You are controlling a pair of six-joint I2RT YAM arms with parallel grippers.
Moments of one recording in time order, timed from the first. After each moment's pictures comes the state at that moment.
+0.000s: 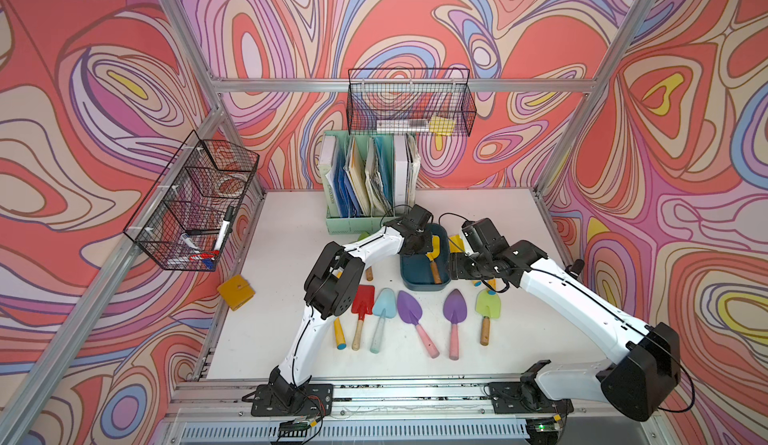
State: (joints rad) left arm -0.66 2.30 1.82 -0.47 0.10 -0.61; right arm 0.53 1.34 1.15 -0.85 0.02 0.46
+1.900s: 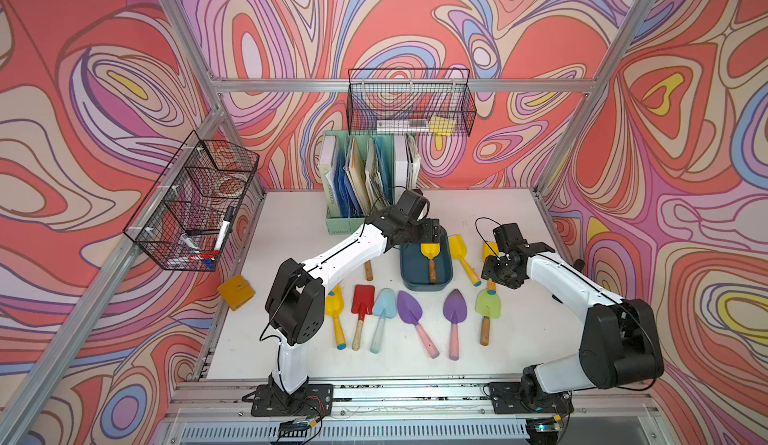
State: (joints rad) left arm -0.70 1.92 1.67 -0.51 0.11 -0.56; right arm 0.13 1.51 0.97 -0.73 0.08 0.48
